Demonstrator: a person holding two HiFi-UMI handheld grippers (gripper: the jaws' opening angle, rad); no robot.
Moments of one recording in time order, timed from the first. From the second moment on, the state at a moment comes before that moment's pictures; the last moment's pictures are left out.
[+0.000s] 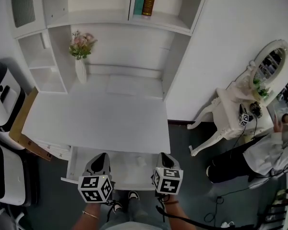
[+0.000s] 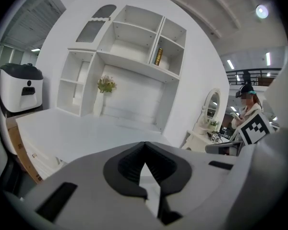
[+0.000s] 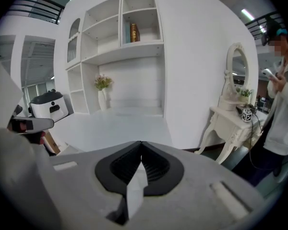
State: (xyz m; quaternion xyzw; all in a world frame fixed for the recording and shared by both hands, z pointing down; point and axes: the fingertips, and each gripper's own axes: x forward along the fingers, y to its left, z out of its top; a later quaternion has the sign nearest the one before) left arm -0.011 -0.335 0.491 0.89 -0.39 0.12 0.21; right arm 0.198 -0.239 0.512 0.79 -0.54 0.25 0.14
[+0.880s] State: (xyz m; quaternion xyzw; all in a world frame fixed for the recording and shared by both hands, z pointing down) left arm 0.064 -0.347 0.392 0.94 -0.32 0.05 0.14; right arm 0.266 -0.146 0.393 0.87 -0.48 0.10 0.04
